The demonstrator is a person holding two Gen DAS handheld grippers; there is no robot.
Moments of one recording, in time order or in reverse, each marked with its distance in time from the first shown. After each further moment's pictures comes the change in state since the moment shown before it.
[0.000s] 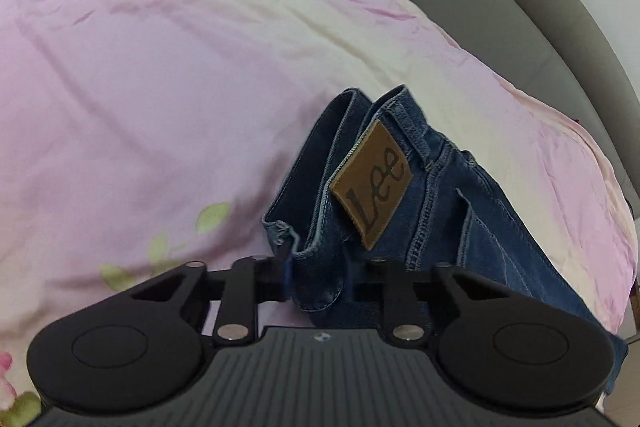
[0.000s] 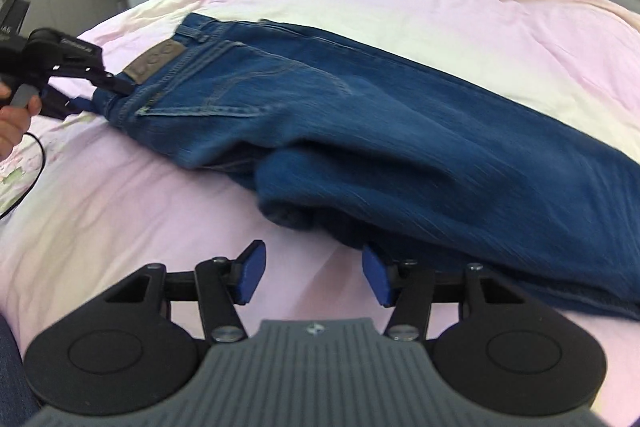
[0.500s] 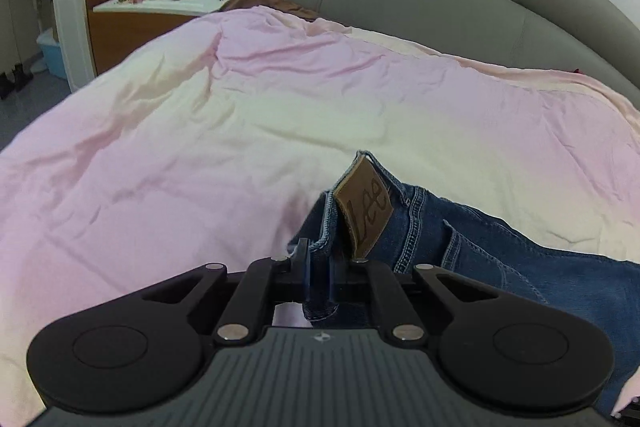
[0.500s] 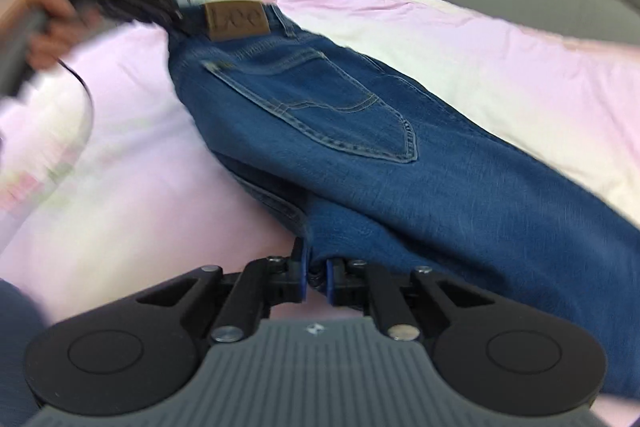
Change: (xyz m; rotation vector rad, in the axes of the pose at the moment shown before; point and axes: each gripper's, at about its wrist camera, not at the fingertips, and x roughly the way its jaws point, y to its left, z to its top) left arm -0.031 -0.065 0.052 0.327 -0.094 0.196; right arm -0.029 0.021 0.046 -0.082 0.011 0.148
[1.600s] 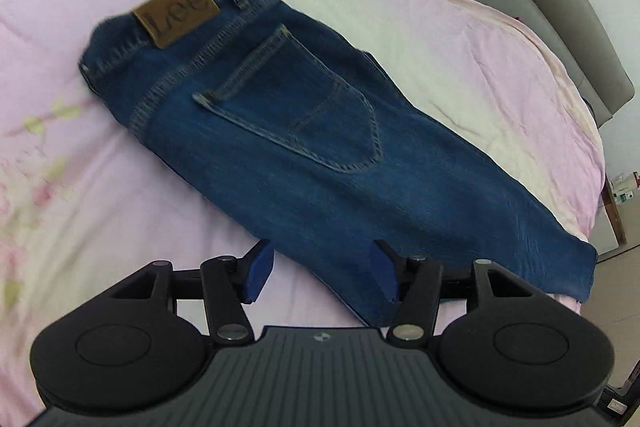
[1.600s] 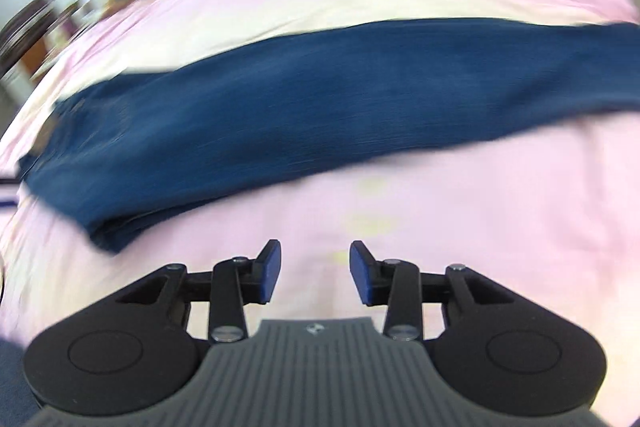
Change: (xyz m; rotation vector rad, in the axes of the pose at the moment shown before) left arm -0.040 -0.096 -0.131 -0.216 0.302 -0.305; right arm -0.174 -0.156 -0.158 0.604 0.037 -0.346
